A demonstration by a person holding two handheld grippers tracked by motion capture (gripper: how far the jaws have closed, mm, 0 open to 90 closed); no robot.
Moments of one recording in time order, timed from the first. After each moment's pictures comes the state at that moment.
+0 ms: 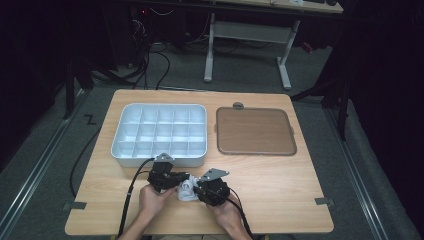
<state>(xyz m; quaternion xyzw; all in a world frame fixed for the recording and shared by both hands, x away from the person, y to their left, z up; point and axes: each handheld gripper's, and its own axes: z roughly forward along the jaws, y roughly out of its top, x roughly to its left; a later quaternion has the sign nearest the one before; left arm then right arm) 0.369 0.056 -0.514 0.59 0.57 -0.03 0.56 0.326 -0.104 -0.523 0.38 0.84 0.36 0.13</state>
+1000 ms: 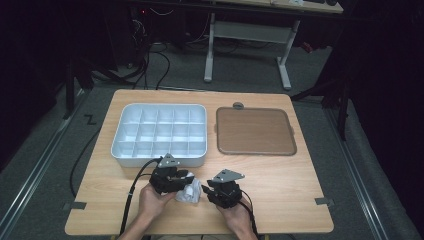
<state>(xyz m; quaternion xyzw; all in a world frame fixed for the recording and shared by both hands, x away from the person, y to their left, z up) 0.351 0.047 -0.495 0.62 0.52 0.00 0.59 0.310 -0.134 -0.504 0.40 0.82 0.38 0.14</state>
